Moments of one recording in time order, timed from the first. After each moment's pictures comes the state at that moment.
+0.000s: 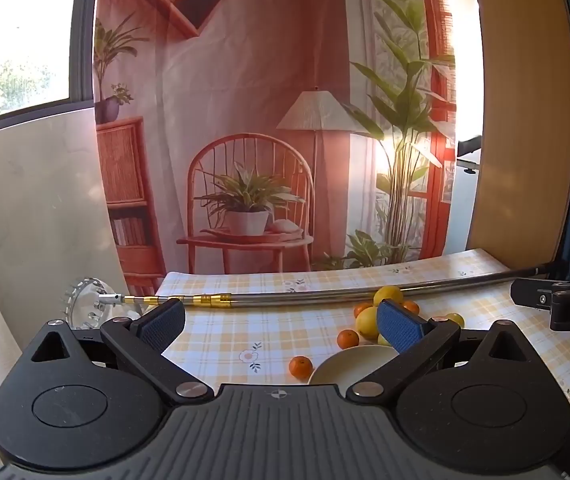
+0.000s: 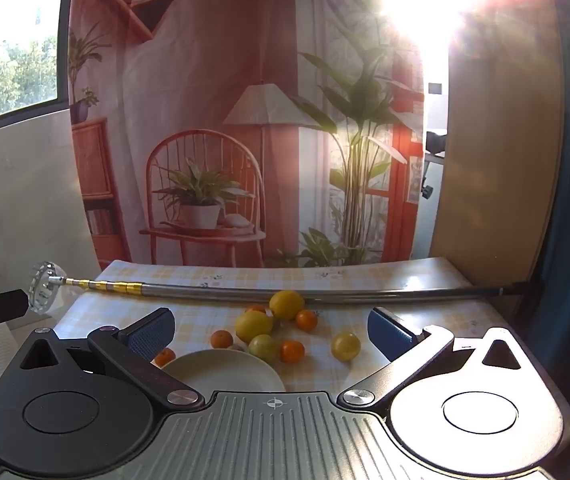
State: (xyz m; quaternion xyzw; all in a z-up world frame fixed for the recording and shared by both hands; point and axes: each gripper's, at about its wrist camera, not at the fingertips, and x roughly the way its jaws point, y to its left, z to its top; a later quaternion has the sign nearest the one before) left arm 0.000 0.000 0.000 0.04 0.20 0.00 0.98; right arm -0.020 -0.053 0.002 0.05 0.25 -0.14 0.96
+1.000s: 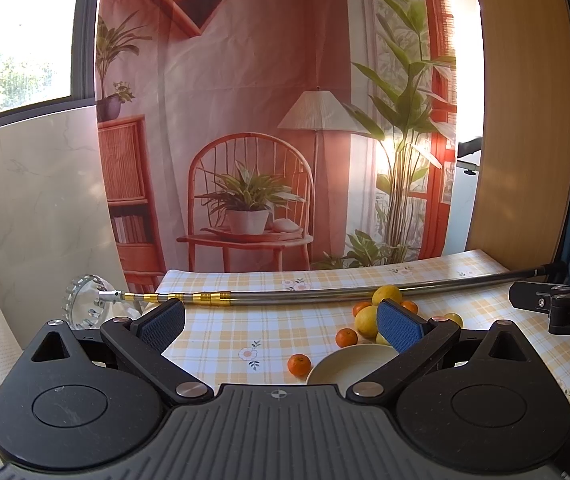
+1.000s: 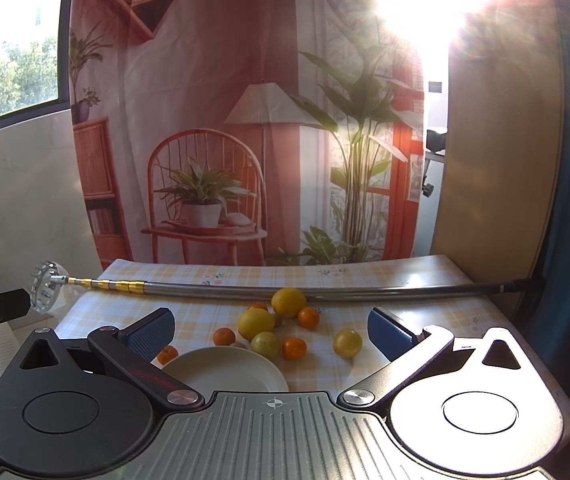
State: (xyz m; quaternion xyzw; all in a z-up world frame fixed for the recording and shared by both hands) left arm -0.002 0.000 0.001 0.03 0.20 0.00 0.98; right arm -0.022 -0.050 0.002 0.05 0.25 -0.14 0.96
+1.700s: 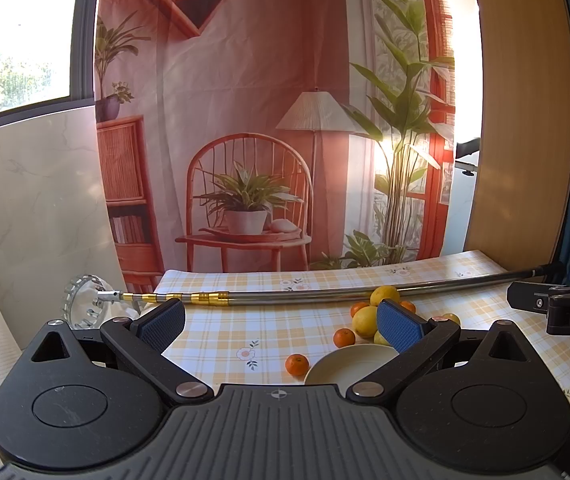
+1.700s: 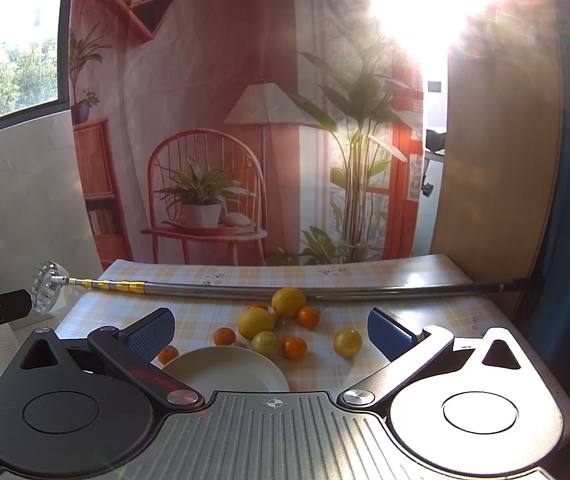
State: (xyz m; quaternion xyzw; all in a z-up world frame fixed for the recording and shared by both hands) left arm -0.003 -0.002 0.001 0.03 0.20 0.00 0.98; right arm -0.024 -0.048 0.003 0.05 0.25 -0.14 0.96
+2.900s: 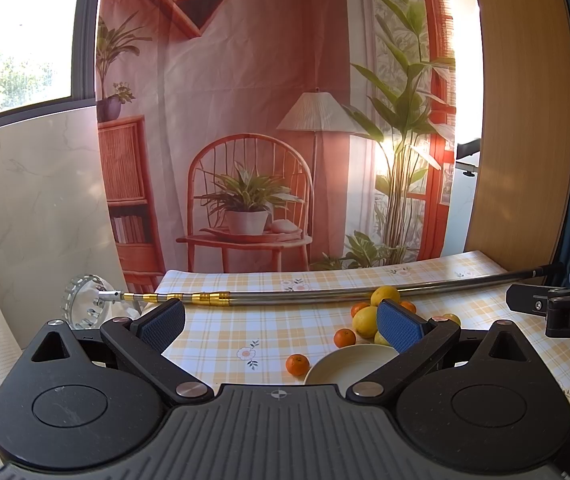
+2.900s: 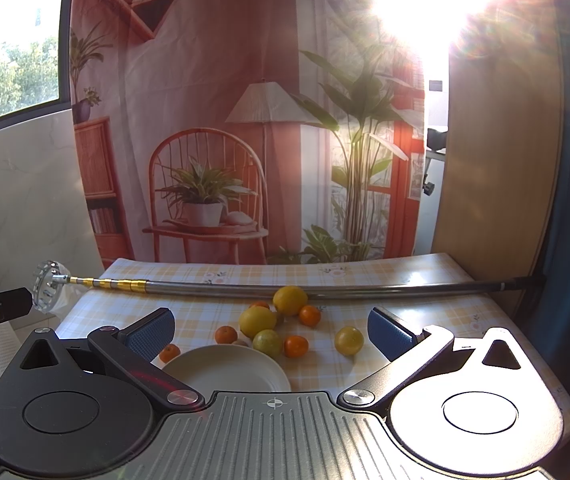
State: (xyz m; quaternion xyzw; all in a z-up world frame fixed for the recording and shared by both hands) left arm -0.005 -0.003 0.001 0.03 0.20 0.00 0.98; right arm -0.025 -0.048 0.003 0.05 0.25 -0.14 0.96
